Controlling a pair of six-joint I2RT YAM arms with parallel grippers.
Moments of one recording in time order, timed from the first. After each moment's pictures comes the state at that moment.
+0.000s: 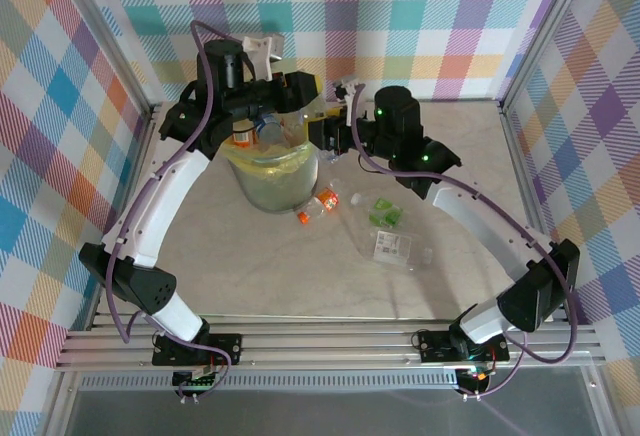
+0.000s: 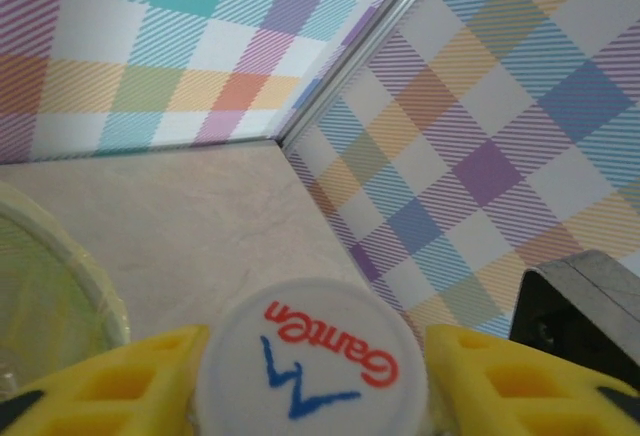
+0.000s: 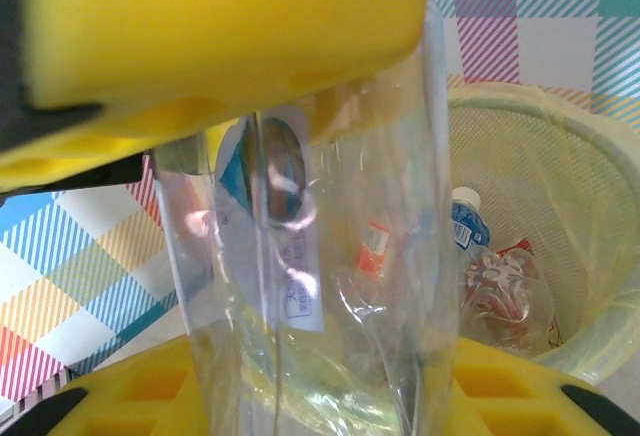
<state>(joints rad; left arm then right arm) -0.45 1.61 1.93 -0.60 0.43 -0.49 0.66 1.49 1.50 -0.22 -0.34 0.26</state>
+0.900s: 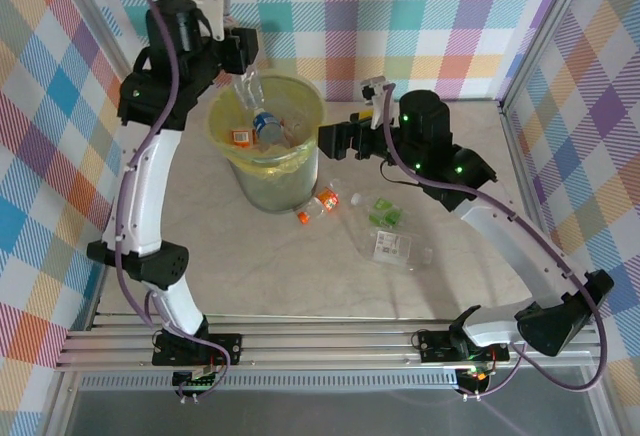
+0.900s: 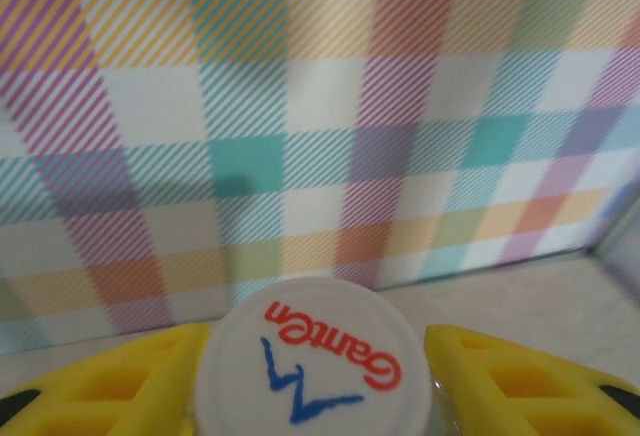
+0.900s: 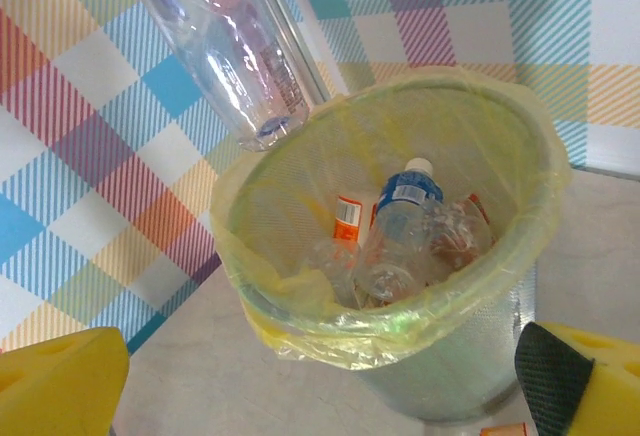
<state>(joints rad) -0.32 1.79 2.47 -0.94 -0.08 -0.06 0.67 1.33 1.51 -0.43 -0.21 0.35</state>
